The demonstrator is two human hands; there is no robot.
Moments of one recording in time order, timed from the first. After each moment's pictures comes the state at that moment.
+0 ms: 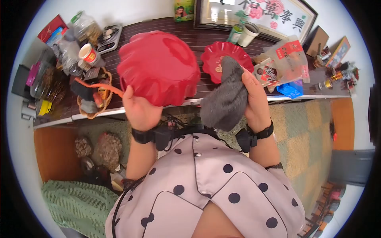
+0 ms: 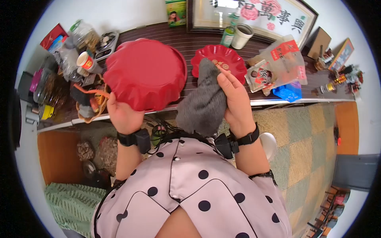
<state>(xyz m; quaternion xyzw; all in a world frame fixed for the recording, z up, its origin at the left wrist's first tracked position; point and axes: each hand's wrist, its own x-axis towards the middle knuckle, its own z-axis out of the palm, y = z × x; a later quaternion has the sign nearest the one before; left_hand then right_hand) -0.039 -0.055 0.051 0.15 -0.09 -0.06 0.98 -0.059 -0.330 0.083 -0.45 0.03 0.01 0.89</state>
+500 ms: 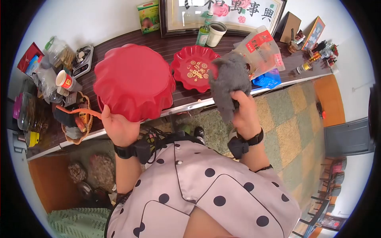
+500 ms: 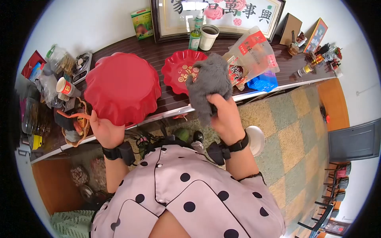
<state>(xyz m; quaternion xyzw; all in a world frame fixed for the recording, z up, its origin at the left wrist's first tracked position) -0.034 -0.063 0.052 0.17 -0.07 -0.07 0.98 -0.102 -0.357 0.100 -0.46 0.18 -0.06 0.87</state>
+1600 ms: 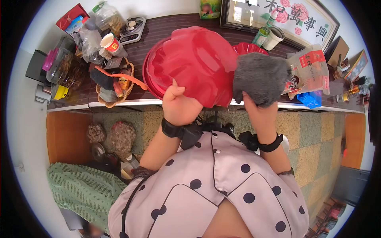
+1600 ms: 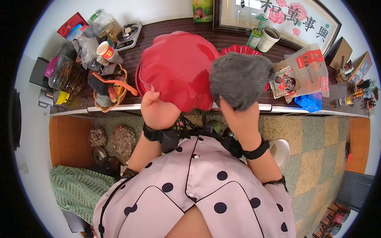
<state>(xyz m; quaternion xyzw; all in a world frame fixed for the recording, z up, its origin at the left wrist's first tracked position) -0.045 -0.083 0.059 0.11 -0.08 -0.13 0.98 -0.079 -0.290 0.076 -0.79 -0.02 -0.20 0.57</state>
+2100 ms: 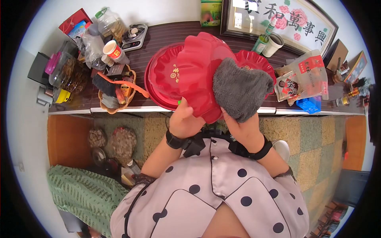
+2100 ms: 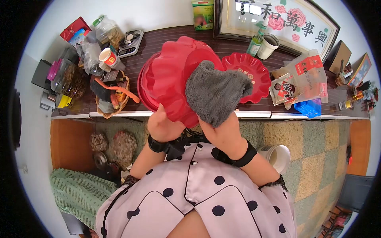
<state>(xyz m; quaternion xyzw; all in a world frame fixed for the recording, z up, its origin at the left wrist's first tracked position) -0.054 -0.085 0.036 0.21 -0.19 -0.17 0.95 -0.076 -0.266 0.069 -0.84 -0.23 -0.24 0.43</state>
